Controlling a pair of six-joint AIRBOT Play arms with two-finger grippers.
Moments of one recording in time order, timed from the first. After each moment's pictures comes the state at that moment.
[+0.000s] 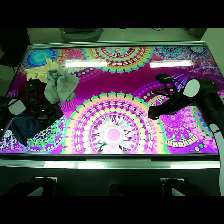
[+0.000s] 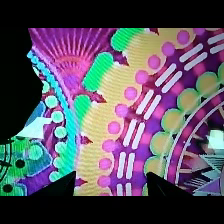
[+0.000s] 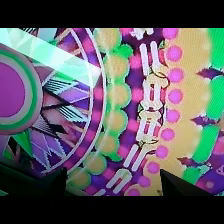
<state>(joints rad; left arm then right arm) -0.13 -1.07 1.03 1.47 -1.15 -1.78 0.10 -1.22 1.25 -1.35 1.39 1.30</state>
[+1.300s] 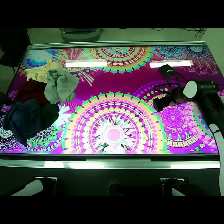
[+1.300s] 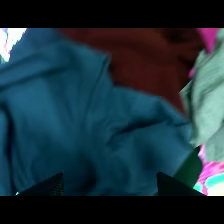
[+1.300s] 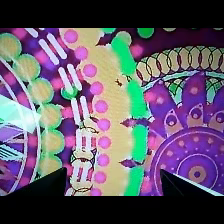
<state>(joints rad) 0.56 -1.22 1.28 1.36 -1.23 -1.76 0.10 -1.22 1.25 -1.50 1.14 1.21</state>
